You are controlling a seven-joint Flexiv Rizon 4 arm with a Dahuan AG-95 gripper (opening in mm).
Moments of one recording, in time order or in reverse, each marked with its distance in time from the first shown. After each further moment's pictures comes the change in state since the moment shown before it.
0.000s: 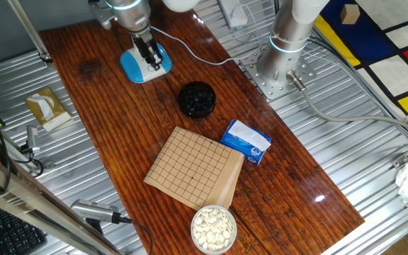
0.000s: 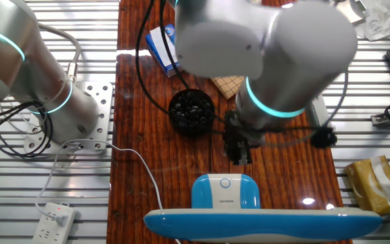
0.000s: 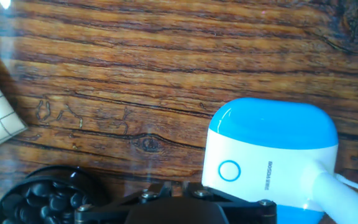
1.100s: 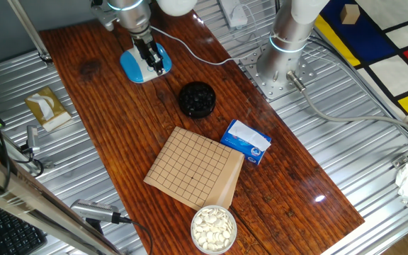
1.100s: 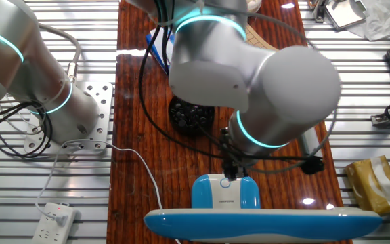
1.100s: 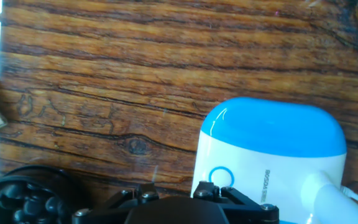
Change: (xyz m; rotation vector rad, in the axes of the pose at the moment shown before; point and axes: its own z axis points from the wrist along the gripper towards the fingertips) arm 0.004 -0.016 0.035 -0.001 -0.021 -0.010
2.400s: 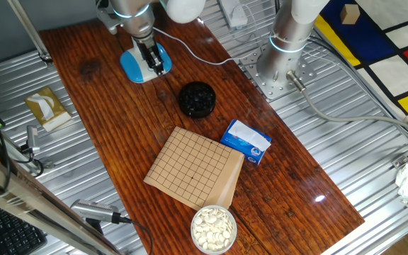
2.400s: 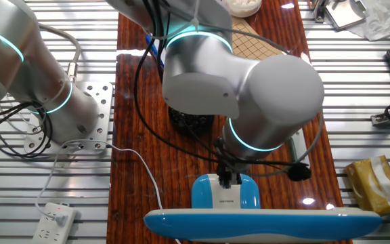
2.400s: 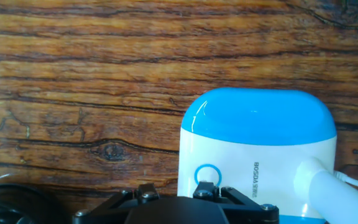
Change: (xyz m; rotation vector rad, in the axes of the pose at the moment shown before) arm 0.004 -0.015 0.025 0.047 -0.003 0.081
